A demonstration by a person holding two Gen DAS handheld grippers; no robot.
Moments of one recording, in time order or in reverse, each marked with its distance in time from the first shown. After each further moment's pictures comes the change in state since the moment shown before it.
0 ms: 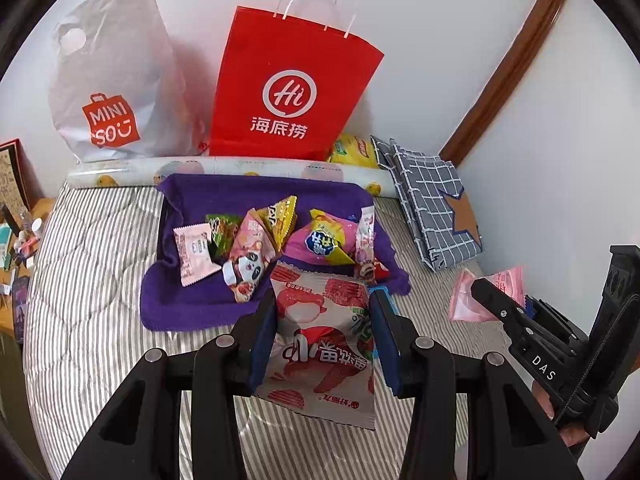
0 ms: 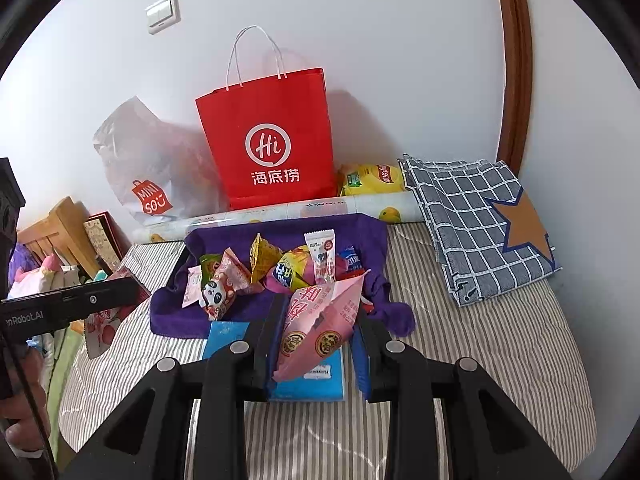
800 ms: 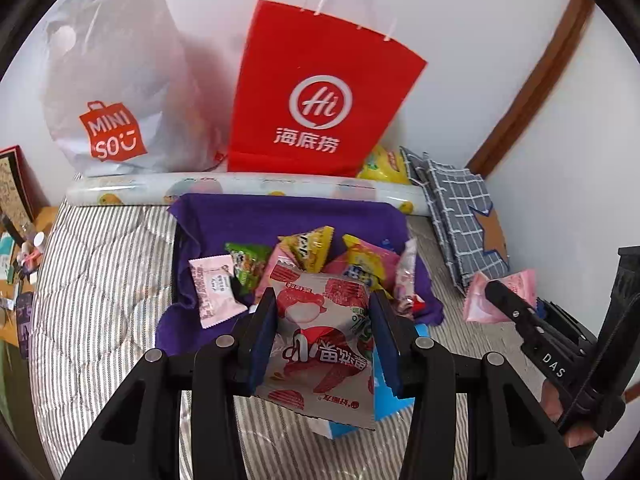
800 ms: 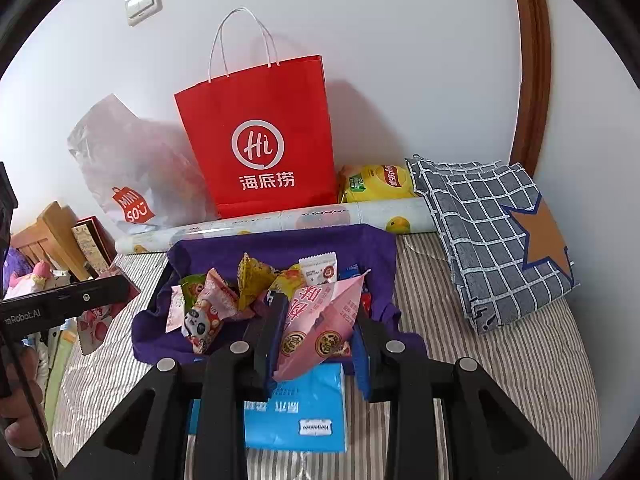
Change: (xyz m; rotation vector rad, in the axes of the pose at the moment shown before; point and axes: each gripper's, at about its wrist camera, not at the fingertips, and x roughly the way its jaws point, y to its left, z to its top) left arm 0.037 0.038 0.038 -0.025 0.007 0.048; right arm 0.057 -0.005 0.029 0.008 0.026 -0.012
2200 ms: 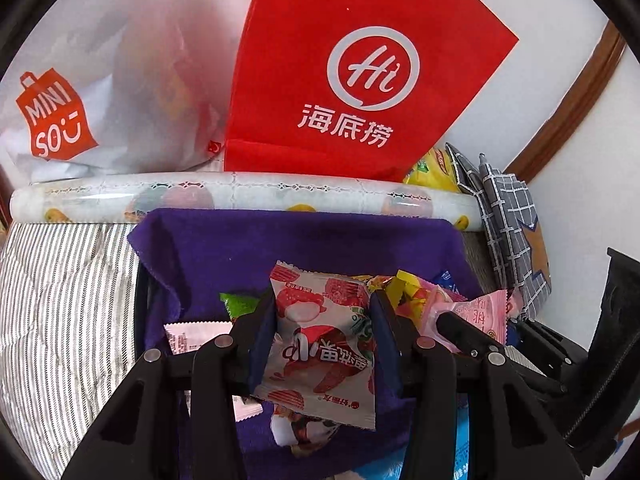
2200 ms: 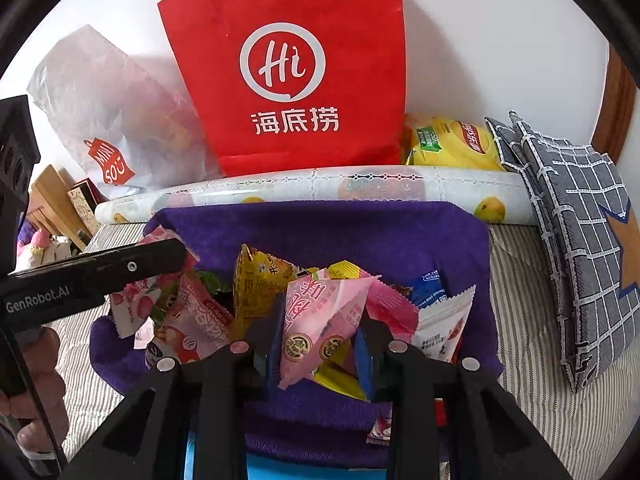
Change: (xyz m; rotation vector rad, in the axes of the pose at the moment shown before) left arm 0.117 0.039 0.038 -0.012 0.041 0.015; right arm 0.145 0.025 0.009 -0.070 0.151 0.097
